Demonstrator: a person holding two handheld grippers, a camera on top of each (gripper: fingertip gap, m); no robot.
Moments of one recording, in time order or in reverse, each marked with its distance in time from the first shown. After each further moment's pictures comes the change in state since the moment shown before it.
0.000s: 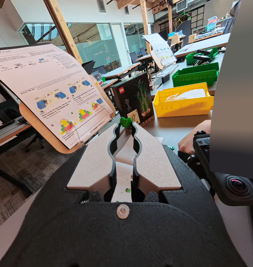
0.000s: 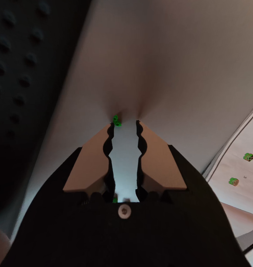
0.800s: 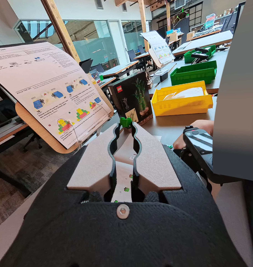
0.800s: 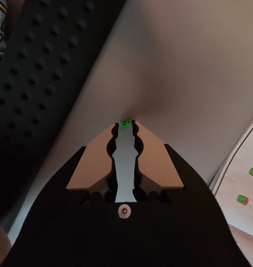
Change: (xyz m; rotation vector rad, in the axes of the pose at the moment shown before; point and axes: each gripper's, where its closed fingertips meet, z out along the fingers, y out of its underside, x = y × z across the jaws) left arm 0.004 0.000 0.001 -0.012 0.014 0.002; right arm -0.006 -0.014 -0.011 0.195 -0.065 -0.016
